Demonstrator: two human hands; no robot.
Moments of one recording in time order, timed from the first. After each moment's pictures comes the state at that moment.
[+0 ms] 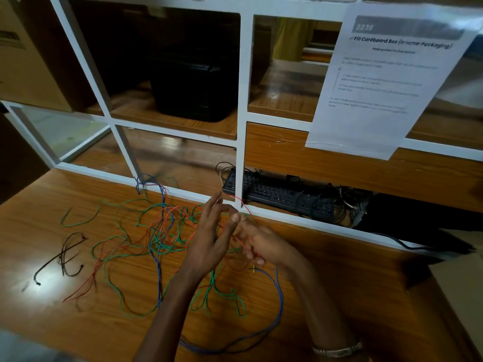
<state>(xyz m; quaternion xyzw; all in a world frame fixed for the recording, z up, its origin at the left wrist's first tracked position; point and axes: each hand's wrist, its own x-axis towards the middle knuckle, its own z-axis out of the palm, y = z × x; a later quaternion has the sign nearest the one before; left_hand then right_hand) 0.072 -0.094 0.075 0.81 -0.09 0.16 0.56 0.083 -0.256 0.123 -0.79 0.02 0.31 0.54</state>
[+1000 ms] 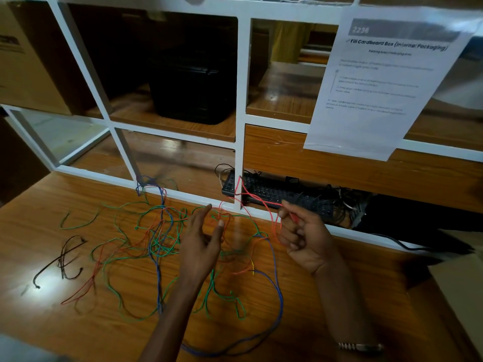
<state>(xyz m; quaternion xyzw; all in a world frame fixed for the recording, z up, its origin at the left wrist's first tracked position) 0.068 -0.085 0.048 0.83 0.07 0.20 0.51 0.096 -0.318 0.134 -0.44 0.03 0.22 0.87</state>
